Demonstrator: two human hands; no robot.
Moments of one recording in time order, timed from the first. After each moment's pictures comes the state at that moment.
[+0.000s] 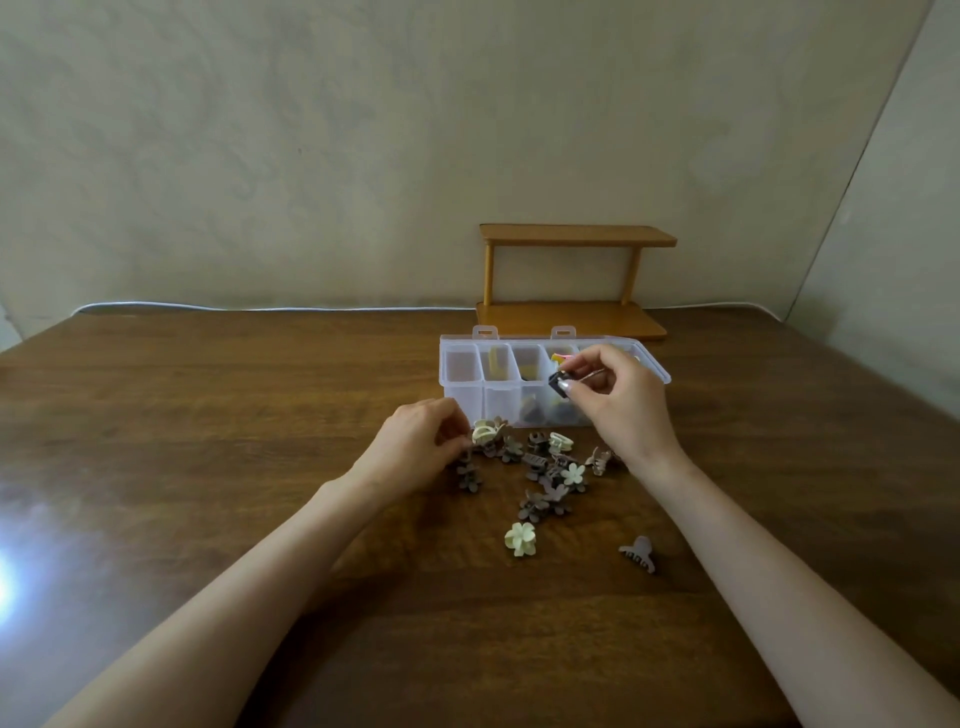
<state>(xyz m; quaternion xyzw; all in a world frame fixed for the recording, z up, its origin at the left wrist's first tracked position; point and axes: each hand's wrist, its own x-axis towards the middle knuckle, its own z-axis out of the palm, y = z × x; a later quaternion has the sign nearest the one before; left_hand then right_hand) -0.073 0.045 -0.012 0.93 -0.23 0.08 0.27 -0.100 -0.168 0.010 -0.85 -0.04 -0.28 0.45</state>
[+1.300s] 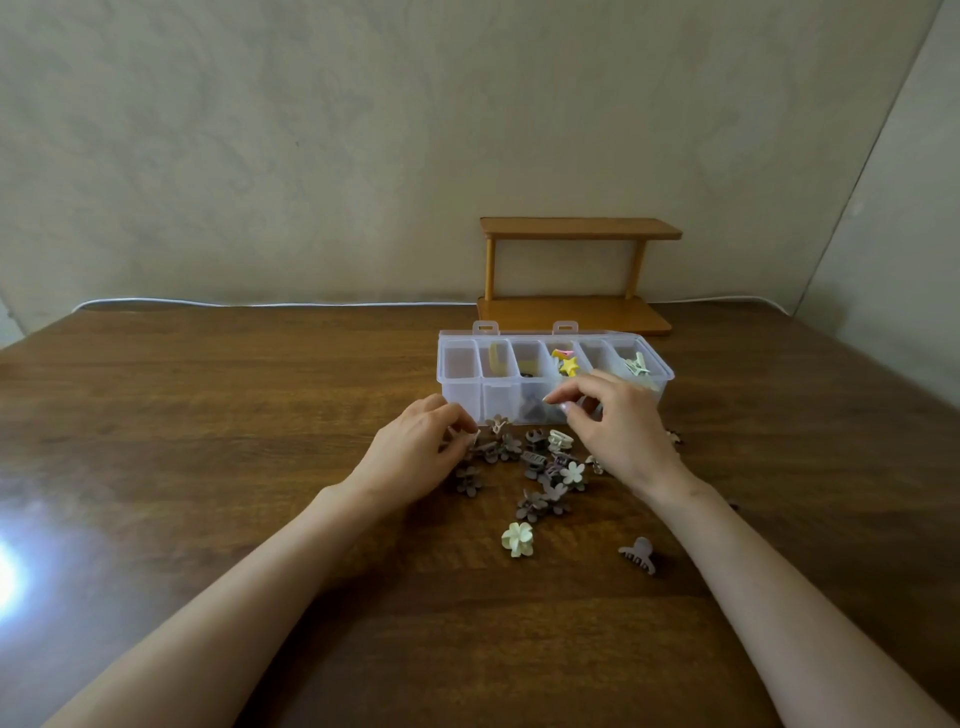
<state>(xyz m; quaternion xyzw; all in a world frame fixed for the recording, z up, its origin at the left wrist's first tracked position) -0.073 0.043 -0.021 0.93 -0.26 0.10 0.23 -0.102 -0.175 -0.007 -0.91 -0.11 -0.25 0.30</state>
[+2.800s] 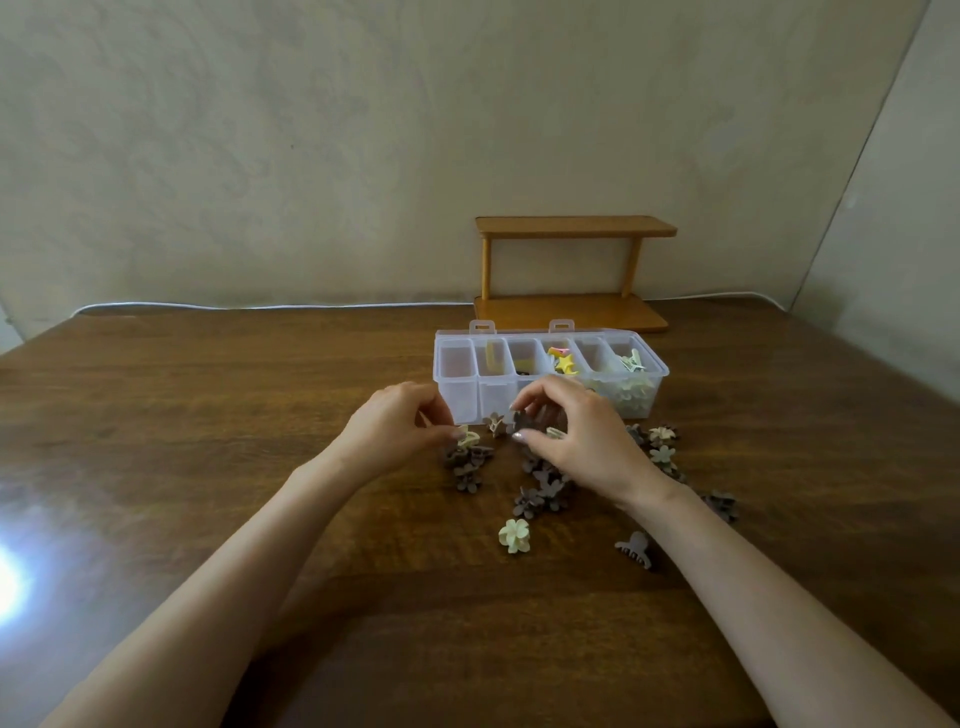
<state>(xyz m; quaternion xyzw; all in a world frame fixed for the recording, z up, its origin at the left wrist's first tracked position) -0.069 0.053 0.005 0.94 -0.20 0.03 0.27 -0.112 -0.156 -0.005 -0.91 -0.18 -0.18 0.34</state>
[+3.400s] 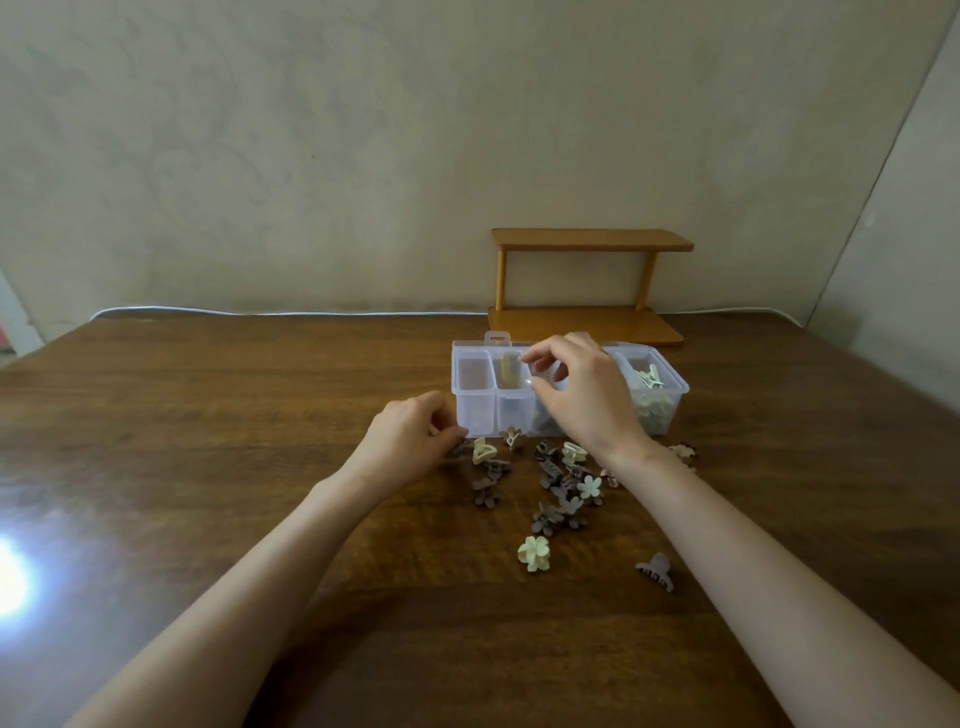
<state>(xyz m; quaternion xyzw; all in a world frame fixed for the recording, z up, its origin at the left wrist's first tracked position) -0.073 0.055 0.003 0.94 -0.16 0.06 0.31 -0.065 -0.142 0.011 -0.90 -0.15 -0.31 0.28</state>
